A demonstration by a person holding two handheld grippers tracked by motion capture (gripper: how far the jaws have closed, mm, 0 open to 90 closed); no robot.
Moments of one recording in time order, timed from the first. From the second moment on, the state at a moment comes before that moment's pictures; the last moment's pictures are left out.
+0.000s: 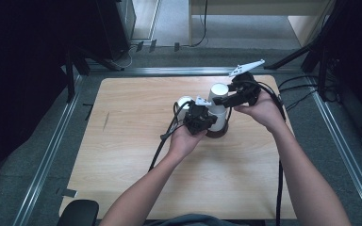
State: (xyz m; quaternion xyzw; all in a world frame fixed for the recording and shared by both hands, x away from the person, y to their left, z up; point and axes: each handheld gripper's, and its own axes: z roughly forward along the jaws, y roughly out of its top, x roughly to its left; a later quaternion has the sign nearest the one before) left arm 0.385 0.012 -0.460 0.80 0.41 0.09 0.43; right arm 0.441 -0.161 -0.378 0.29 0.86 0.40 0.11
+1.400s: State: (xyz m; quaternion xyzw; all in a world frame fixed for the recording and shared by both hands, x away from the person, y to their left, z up) left arm 0.384 0.010 -0.461 0.80 0.40 0.09 0.43; right arm 0.440 -0.156 -0.326 0.32 0.85 0.40 0.12
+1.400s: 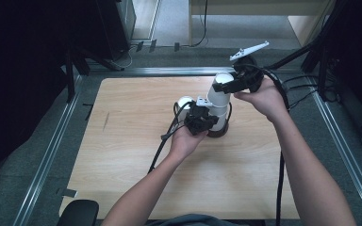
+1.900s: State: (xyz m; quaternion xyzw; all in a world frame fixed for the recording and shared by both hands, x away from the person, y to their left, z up) left arm 0.383 0.009 -0.461 0.81 0.40 0.09 0.43; right arm 0.421 -0.172 -0.290 0.32 0.85 0.41 0.13
